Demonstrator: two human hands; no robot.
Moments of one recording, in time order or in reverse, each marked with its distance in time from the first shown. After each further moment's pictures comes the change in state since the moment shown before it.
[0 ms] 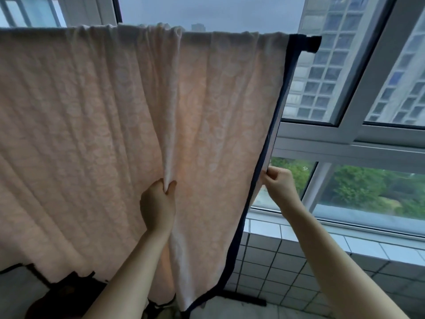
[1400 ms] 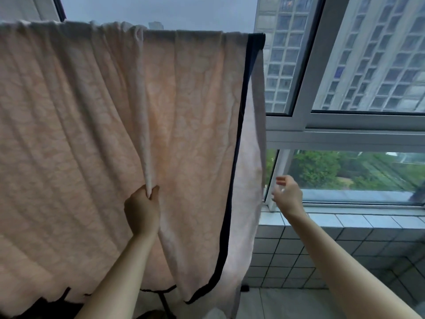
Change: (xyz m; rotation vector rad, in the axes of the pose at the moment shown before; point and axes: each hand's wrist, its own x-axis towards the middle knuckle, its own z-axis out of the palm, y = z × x) left_hand -0.017 -0.003 0.026 -0.046 -0.070 0.054; right_hand -0.041 0.063 -0.076 -0.291 0.268 0.228
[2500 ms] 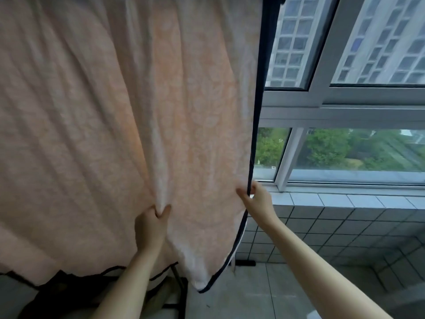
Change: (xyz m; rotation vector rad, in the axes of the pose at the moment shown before) left_hand -0.059 -0.072 -0.005 0.044 -0.306 -0.125; right_hand -0.072 0.002 0.084 0.046 -0.261 -0.088
